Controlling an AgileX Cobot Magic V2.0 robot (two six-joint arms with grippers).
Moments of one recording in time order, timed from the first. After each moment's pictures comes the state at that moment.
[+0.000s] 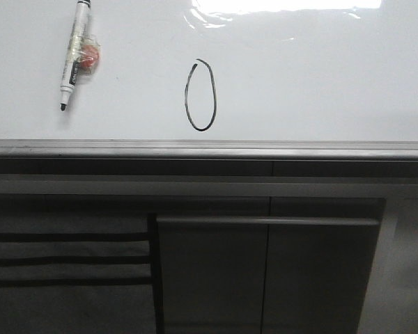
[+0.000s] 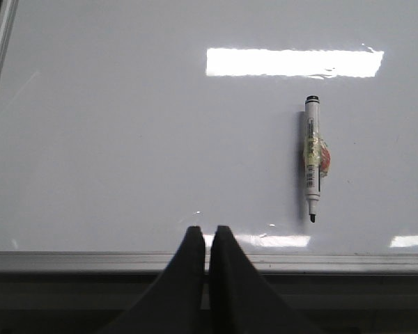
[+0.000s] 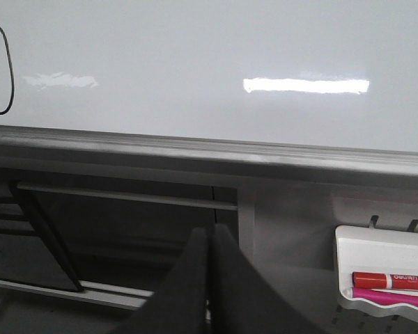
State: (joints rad) left arm -0.13 0.00 -0.01 -0.23 -0.02 0.19; right arm 0.13 0.32 -0.25 0.19 0.32 -0.14
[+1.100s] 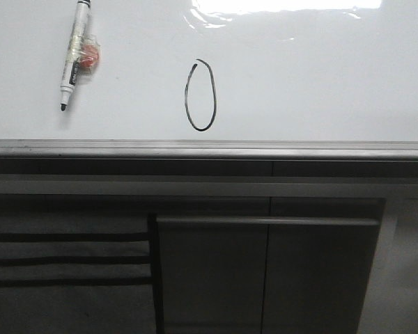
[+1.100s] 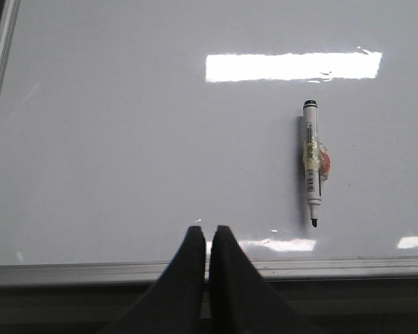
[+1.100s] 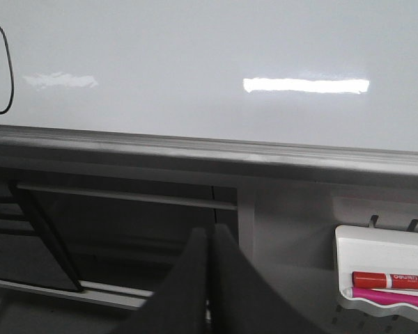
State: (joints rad) left arm -0.13 0.00 -0.01 -0.09 -0.04 0.09; right arm 0.13 0.32 -0.25 0.19 0.32 -0.14
